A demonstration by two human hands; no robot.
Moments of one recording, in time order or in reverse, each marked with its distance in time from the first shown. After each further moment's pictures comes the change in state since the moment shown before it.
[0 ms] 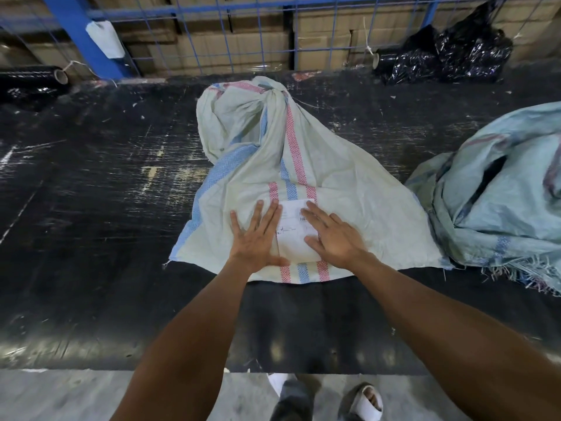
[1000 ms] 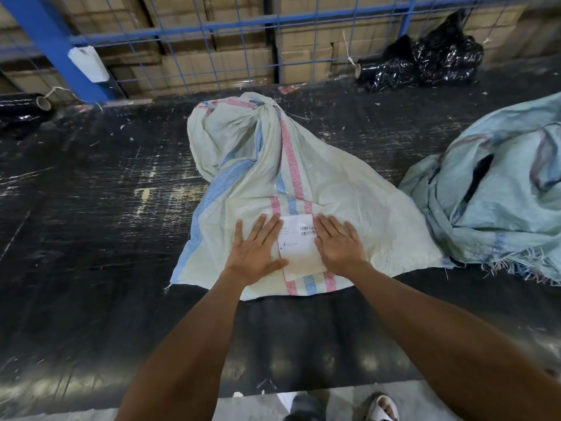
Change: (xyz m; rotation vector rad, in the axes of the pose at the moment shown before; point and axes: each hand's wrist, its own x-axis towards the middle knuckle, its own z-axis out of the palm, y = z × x) left_hand 0.009 -0.030 0.007 -0.001 0.112 0.169; right_hand 0.013 -0.002 0.025 -0.120 -0.013 0.236
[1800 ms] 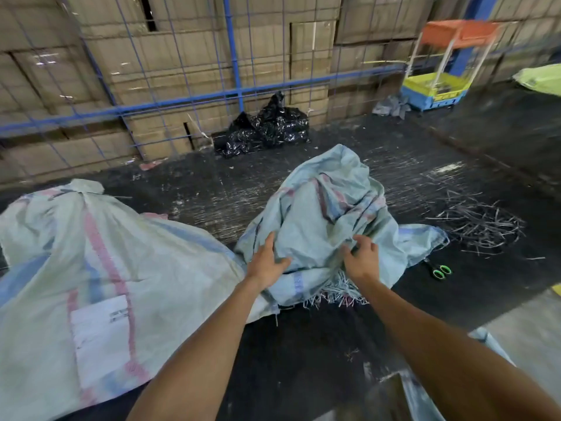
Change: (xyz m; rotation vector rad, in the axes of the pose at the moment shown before) left_hand 0.221 0.393 -0.064 -0.804 -0.094 -0.062; right_hand -0.135 0.410 -0.082 0.865 0.569 0.774
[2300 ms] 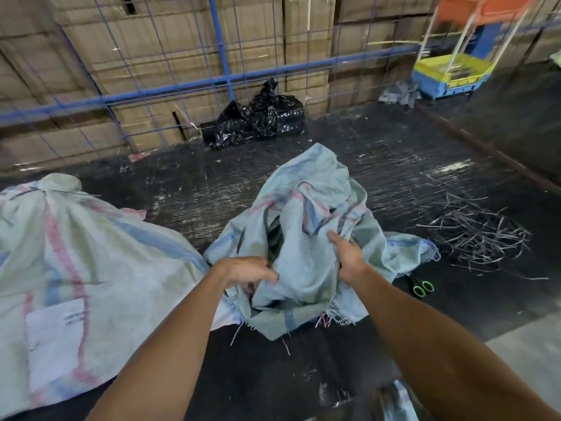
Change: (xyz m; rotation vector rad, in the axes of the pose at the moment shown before) left_hand 0.013 0.105 0.002 -0.080 -0.622 -0.299; right_hand 0.103 0.014 -0.034 0.809 -0.307 0.555
